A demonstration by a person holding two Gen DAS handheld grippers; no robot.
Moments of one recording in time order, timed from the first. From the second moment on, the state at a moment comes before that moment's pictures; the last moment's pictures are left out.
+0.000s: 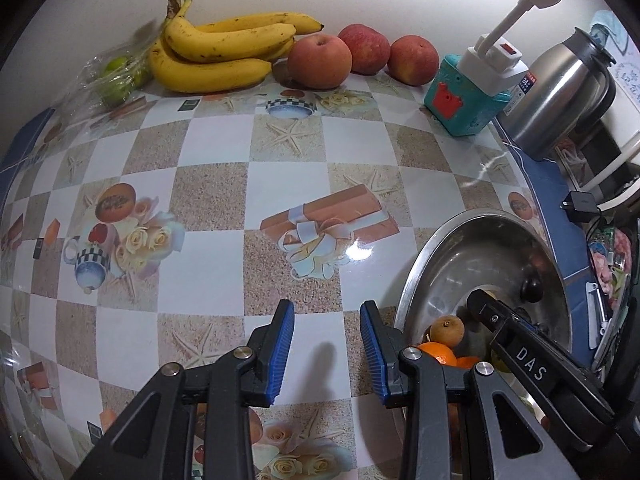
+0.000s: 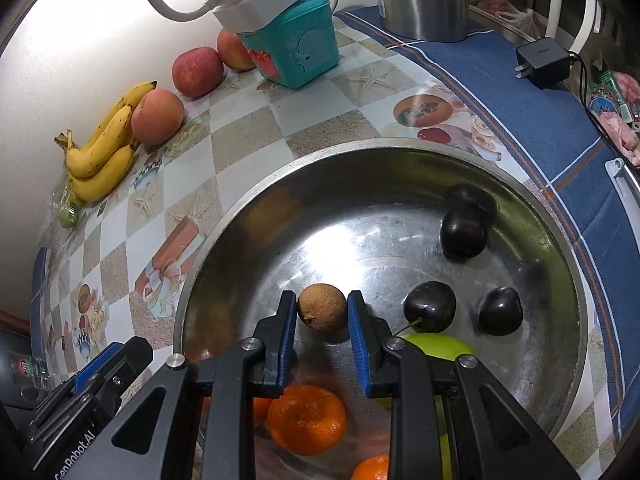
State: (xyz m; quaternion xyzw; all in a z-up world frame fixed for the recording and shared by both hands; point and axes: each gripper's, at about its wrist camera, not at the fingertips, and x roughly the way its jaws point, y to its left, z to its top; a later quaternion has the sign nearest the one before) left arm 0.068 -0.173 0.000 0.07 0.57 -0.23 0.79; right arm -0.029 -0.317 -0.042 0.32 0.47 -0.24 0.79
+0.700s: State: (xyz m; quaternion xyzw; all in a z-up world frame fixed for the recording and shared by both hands) left arm 0.080 -0.158 -0.006 0.05 0.58 -0.19 0.79; right arm -0.031 -0.313 -0.023 0.30 0.45 -0.26 0.80
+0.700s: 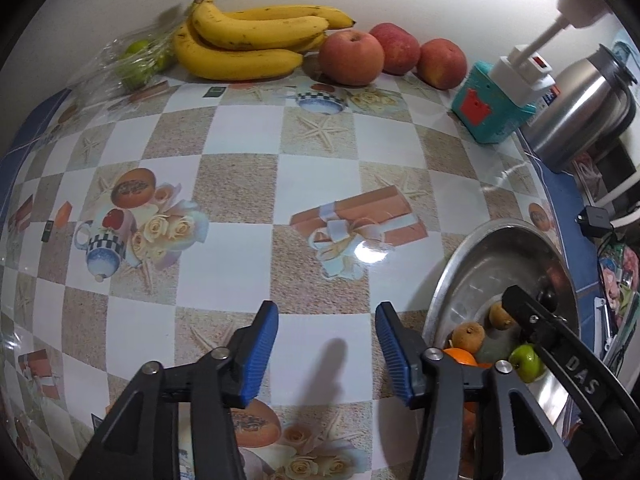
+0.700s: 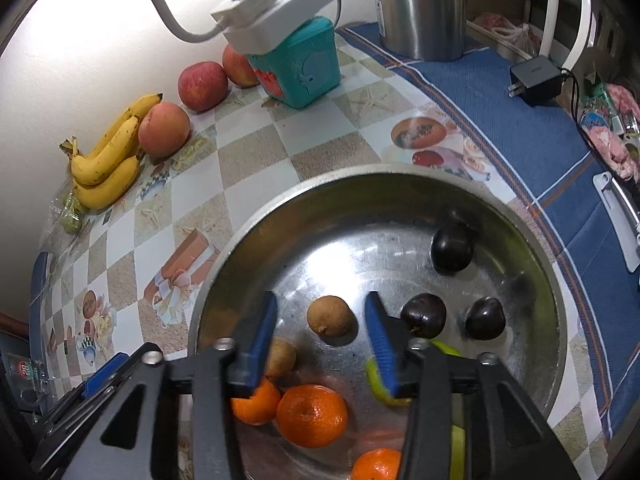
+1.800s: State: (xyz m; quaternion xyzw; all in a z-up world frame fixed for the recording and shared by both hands) left arm 0.104 -0.118 -0.005 0.05 0.55 -0.08 0.83; right arm -0.026 -0.306 -0.023 0.28 0.44 -0.25 0.81
